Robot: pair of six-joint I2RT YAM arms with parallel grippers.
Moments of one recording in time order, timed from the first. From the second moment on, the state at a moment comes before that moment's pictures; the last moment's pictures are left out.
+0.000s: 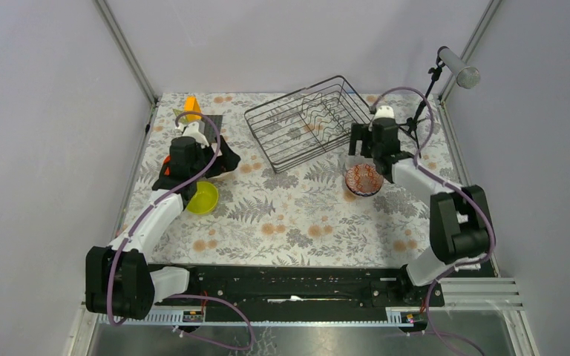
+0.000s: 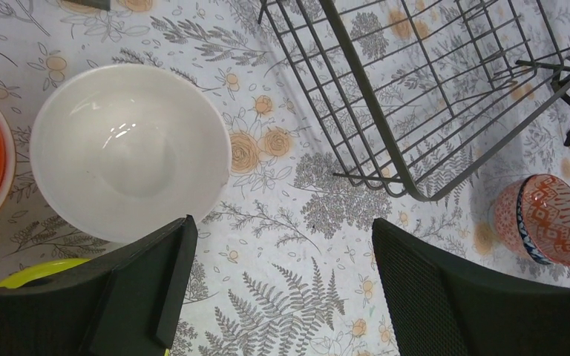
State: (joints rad) left arm -0.14 1.19 0.76 -0.09 0.19 -0.44; right arm 0.25 1.64 1.02 0.06 0.18 0.16
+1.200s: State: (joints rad) left arm -0.06 1.25 0.45 0.34 -0.19 -0.20; right arm -0.03 1.38 0.39 0.65 0.13 0.11
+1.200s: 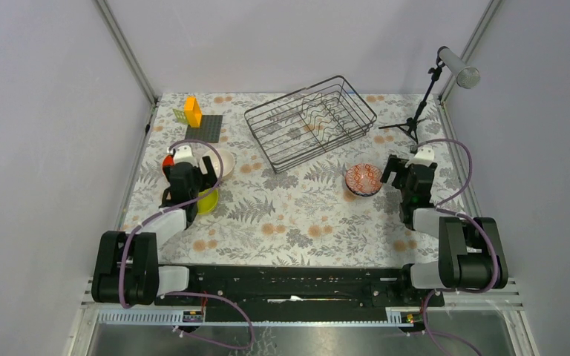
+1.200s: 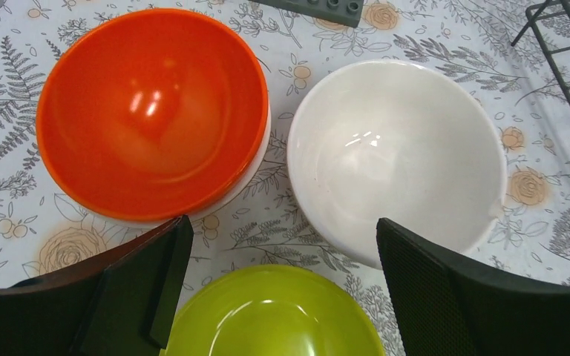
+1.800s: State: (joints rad) left arm -0.03 1.50 0.27 1.03 -0.03 -0.08; right arm -0.03 1.54 0.27 1.00 0.09 0.11
